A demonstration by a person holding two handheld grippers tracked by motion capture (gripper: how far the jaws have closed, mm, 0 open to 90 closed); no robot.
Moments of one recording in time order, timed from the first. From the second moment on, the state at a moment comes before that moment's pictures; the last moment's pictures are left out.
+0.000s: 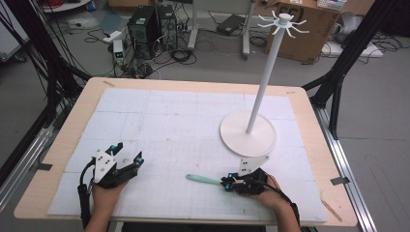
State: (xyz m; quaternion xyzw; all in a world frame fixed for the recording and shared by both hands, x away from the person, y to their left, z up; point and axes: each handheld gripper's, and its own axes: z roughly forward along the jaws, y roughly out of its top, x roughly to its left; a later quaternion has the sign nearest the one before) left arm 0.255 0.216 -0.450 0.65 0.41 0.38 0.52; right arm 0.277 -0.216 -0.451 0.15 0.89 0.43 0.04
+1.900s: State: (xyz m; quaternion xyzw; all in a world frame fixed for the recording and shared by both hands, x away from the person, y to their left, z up) left arm 0.257 0.216 -0.449 0.65 0.41 0.37 0.51; right arm 0.272 -0.249 -0.446 0.24 0.79 0.55 0.11
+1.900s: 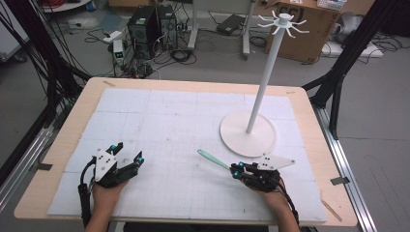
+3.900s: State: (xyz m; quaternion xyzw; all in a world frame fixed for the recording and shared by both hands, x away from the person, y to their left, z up) left arm 0.257 0.215 -0.449 0.66 0.41 0.38 0.51; right arm 0.241 -0.308 -0.430 0.38 0.57 0.65 0.33
